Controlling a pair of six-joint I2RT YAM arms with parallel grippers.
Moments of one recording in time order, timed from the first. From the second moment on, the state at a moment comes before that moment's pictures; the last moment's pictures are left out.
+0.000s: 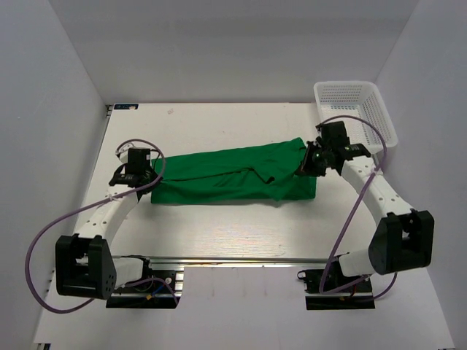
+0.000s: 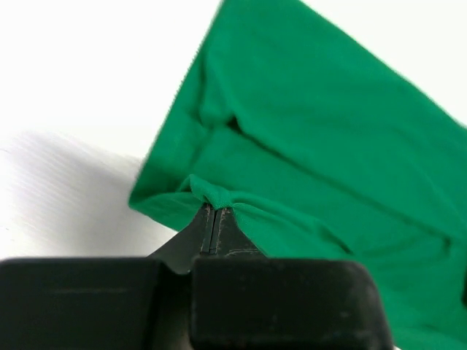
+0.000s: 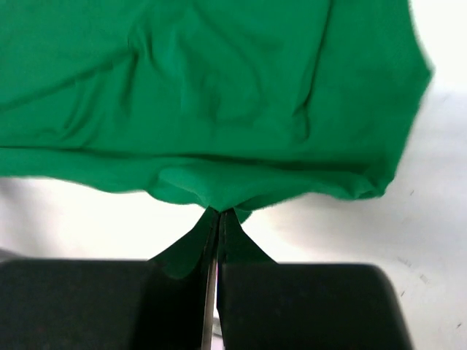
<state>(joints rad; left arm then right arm) -0.10 1.22 0.78 -0.43 -0.22 -0.70 0.22 1.38 1.10 -0.69 -0.23 0.44</state>
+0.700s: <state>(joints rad) -0.05 1.52 0.94 -0.29 -0.29 -0.64 0.13 1.77 1.41 -0.64 -0.27 0.43</state>
